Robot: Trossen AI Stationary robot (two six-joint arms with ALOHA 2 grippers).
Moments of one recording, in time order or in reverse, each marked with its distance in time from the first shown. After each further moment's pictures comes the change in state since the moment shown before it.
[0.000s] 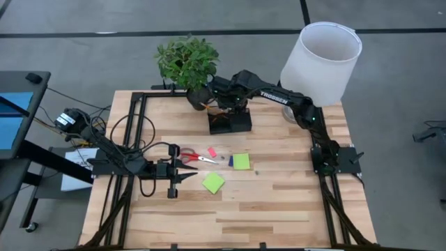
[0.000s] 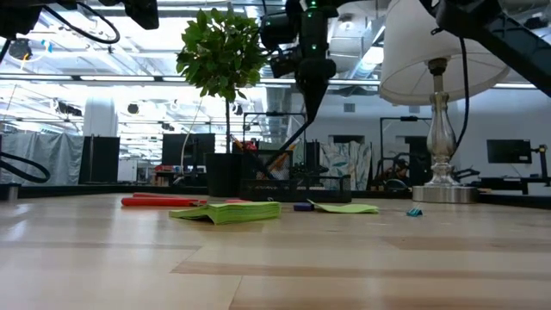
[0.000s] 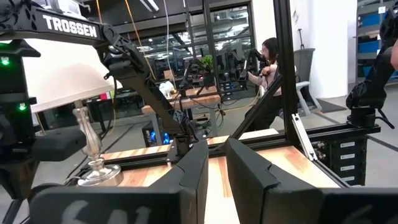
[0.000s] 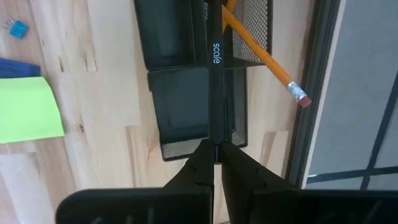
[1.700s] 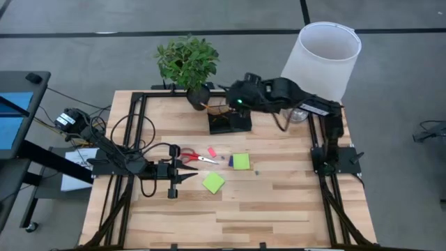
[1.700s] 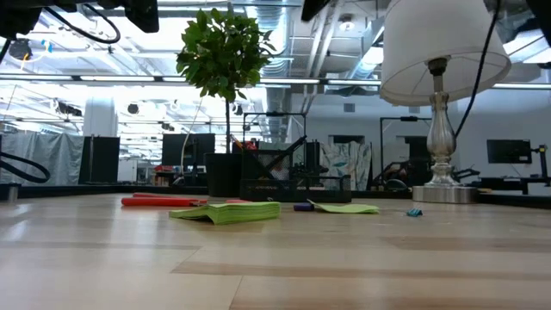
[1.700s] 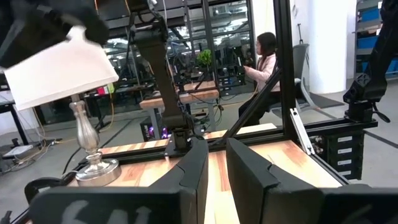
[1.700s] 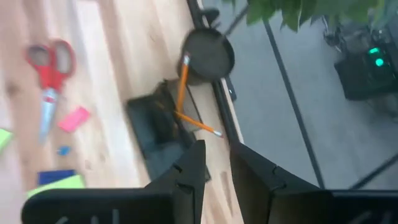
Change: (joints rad) left arm 0.000 0.000 0.000 -0.028 0.001 -0.019; right arm 0.280 -0.332 0.004 0.146 0.316 0.319
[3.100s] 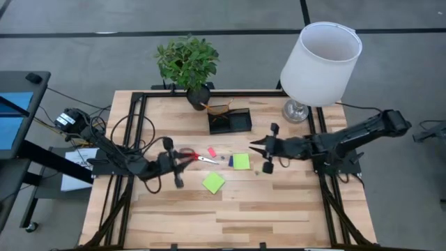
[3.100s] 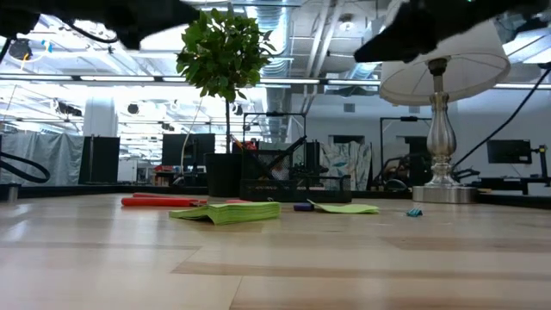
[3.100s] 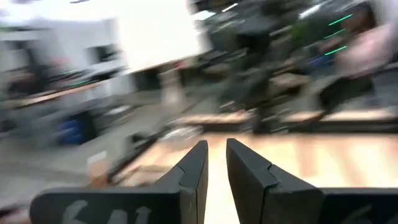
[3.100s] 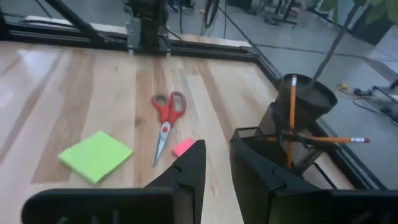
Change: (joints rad) left arm 0.004 0.000 0.004 -0.045 -0.397 0.000; right arm 0.309 -0.827 -1.739 1.497 0.000 0.051
